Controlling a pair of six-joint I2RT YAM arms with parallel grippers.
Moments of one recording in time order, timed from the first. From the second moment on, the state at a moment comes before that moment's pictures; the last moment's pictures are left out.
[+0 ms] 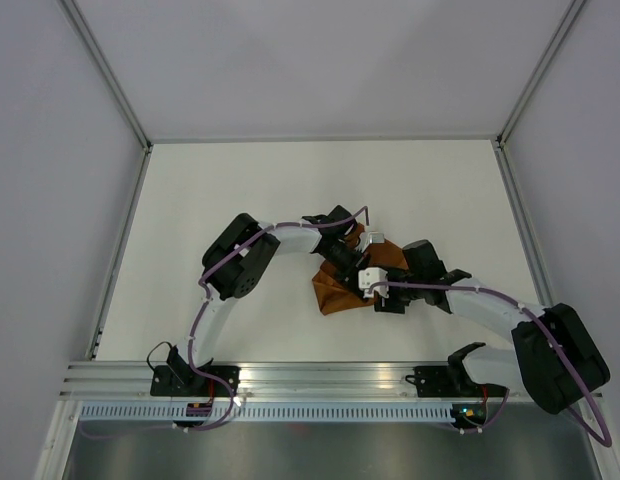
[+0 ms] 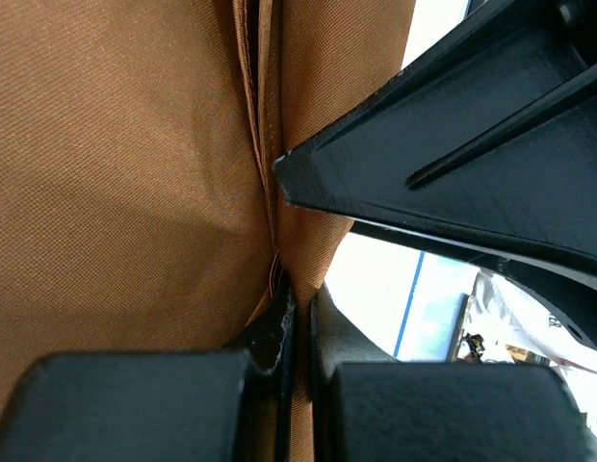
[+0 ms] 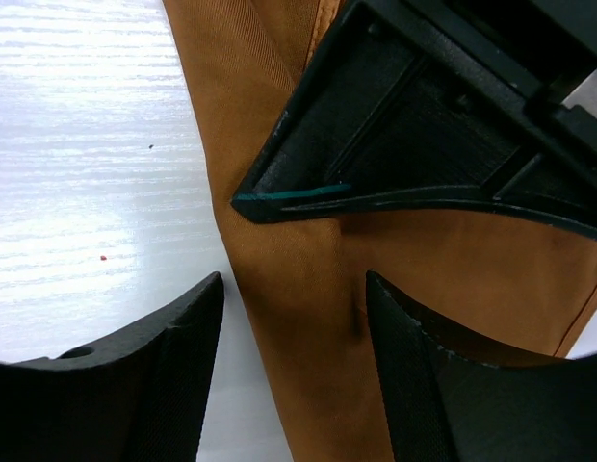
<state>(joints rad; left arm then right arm) -0.77 2.28 1.49 -0.40 1.00 -0.13 0.45 1.23 0.46 -0.21 -0.54 -1.04</state>
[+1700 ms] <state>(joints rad) -1.05 1.64 0.75 0.42 -0.09 0.04 0.17 1.93 1.06 -1.05 -0.94 -1.32</state>
